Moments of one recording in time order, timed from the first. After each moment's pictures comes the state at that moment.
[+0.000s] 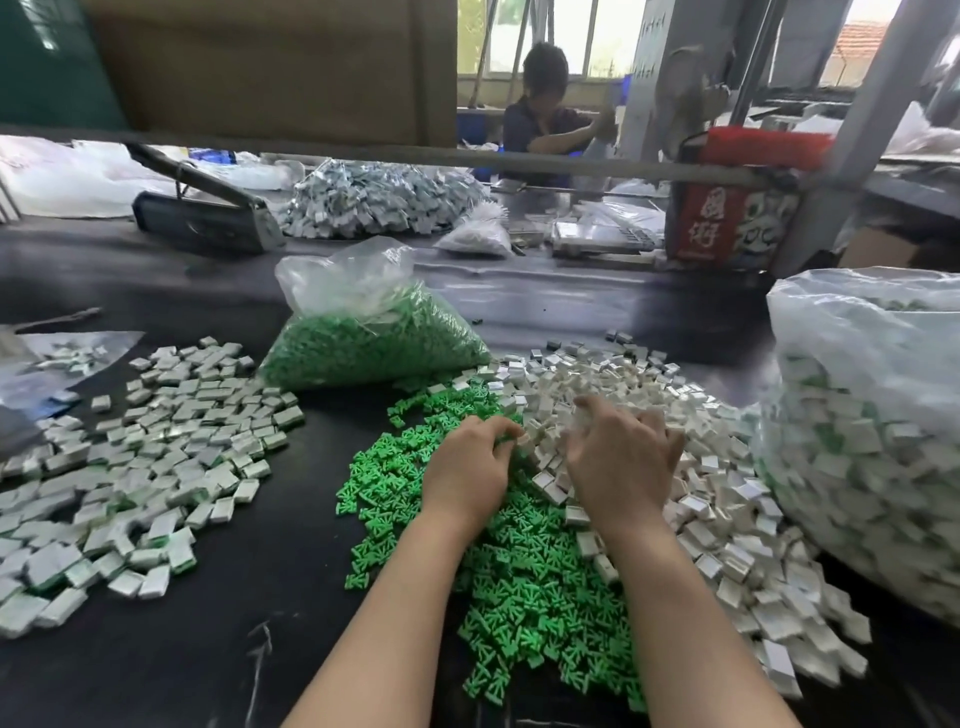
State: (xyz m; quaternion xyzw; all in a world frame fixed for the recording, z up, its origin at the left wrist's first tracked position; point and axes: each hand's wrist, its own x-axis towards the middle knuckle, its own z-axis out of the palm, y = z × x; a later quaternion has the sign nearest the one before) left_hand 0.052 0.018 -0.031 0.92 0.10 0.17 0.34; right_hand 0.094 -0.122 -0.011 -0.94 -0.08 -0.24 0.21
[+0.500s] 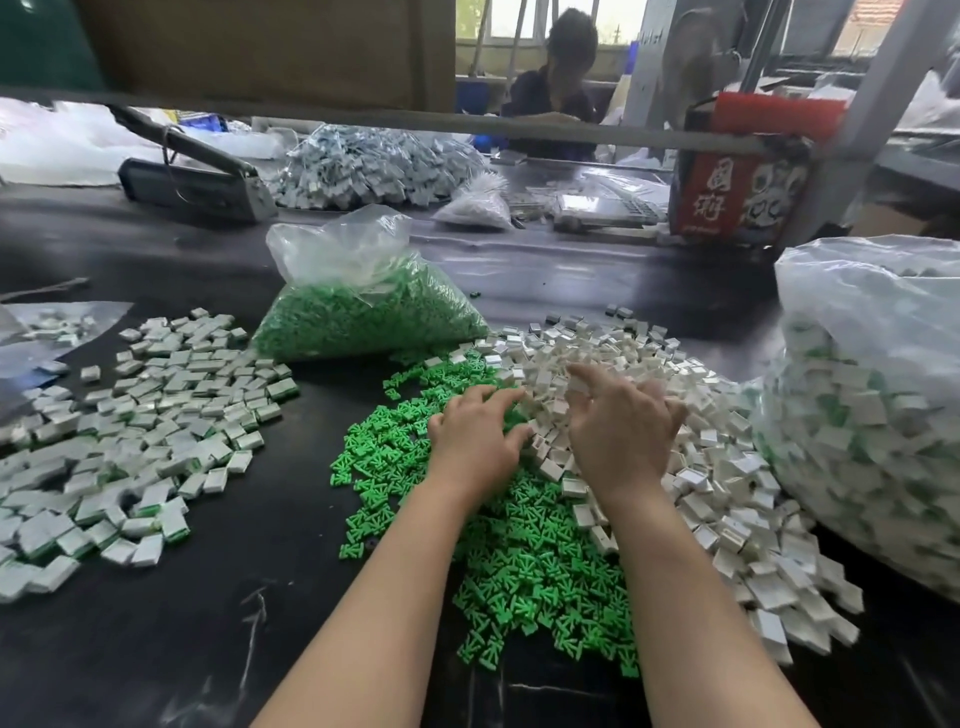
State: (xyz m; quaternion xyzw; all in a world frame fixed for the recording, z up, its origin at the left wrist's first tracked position) left_hand 0.058 0.011 -0.031 0.95 0.11 0.11 0.26; right_hand 0.095 -0.123 -0.007 -0.94 -0.09 -0.25 0.23
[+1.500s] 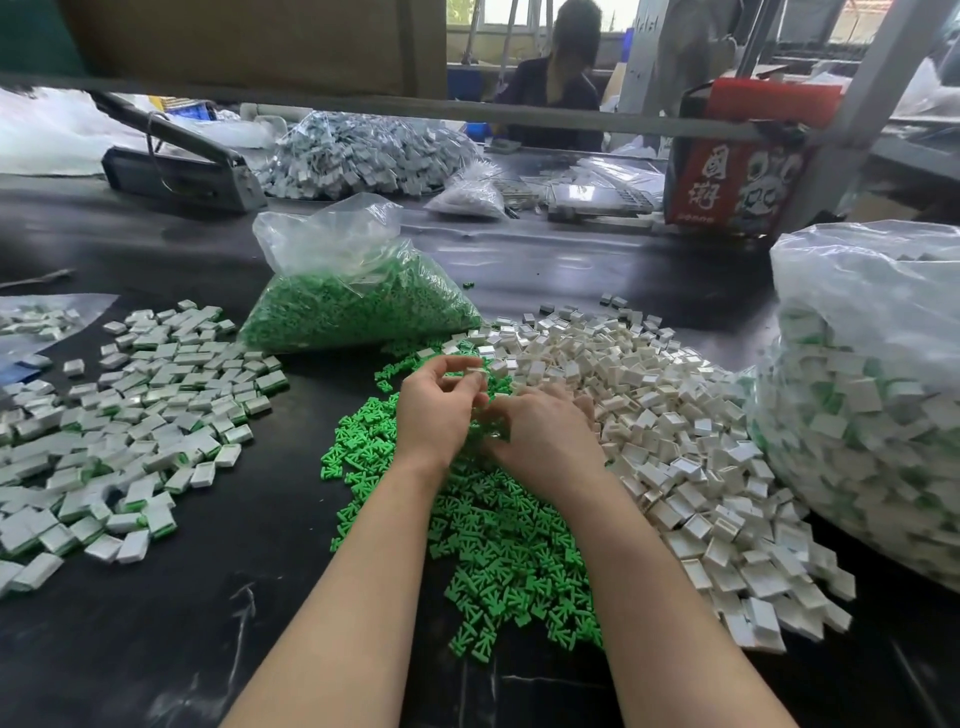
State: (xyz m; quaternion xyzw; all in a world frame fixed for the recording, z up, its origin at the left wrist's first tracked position) left_hand 0.060 0.029 -0.026 0.66 0.17 0.23 0.69; right_hand 0.078 -0.093 -0.007 -0.95 -0.28 -0.03 0.15
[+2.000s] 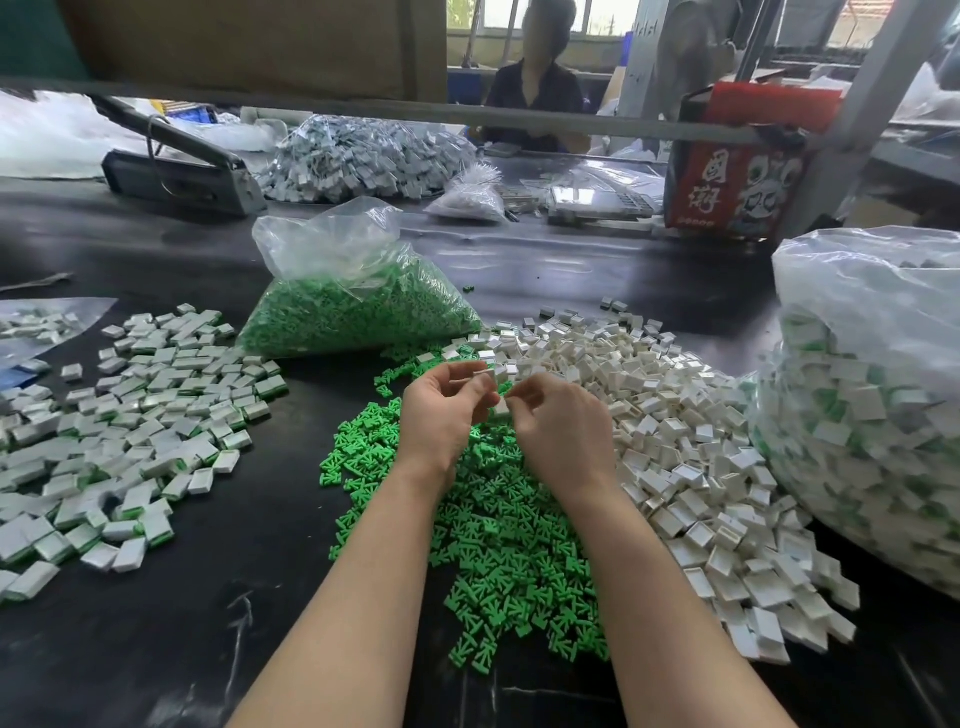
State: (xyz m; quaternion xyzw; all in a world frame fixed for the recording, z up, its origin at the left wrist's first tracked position) left_hand 0.061 0.025 -0.024 0.58 0.15 0.21 0.77; right_hand 0.087 -0.096 -0.009 -0.92 -0.20 -0.12 0.33
